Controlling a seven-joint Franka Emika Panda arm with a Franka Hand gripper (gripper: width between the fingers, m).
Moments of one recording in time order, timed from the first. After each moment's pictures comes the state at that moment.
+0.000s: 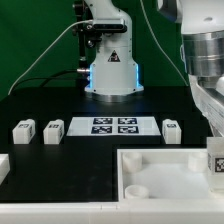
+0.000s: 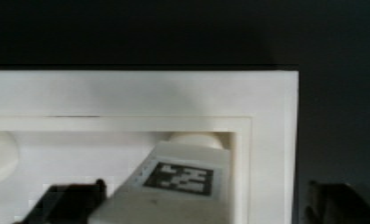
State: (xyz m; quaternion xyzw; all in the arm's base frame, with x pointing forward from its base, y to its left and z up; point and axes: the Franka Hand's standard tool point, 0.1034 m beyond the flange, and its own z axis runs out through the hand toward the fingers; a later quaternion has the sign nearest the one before) arm 0.632 0.127 0.077 -0.71 0.70 0.05 0.07
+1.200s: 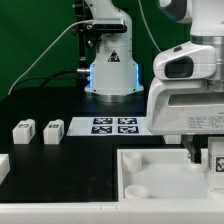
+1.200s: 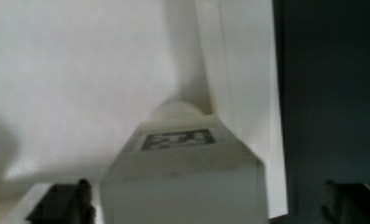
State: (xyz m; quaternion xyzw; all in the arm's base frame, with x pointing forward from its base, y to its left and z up) arm 0.629 0.124 0.071 -0.99 0.09 0.01 0.04
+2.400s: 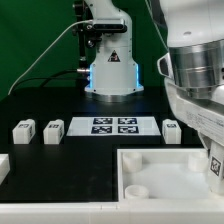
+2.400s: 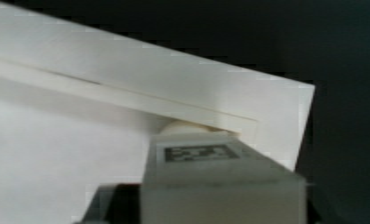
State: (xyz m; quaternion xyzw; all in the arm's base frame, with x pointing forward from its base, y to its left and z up) arm 0.633 0.120 0.067 -0.75 0.65 0.06 0.10
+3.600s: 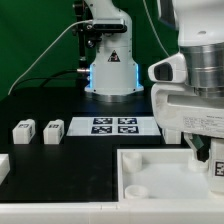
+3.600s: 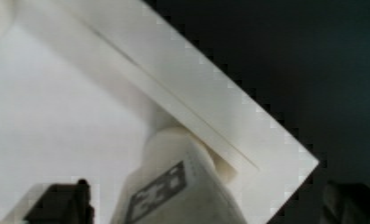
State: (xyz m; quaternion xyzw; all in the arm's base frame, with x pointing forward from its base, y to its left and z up) arm 0.628 0.127 0.066 -0.93 0.35 0.02 0.09
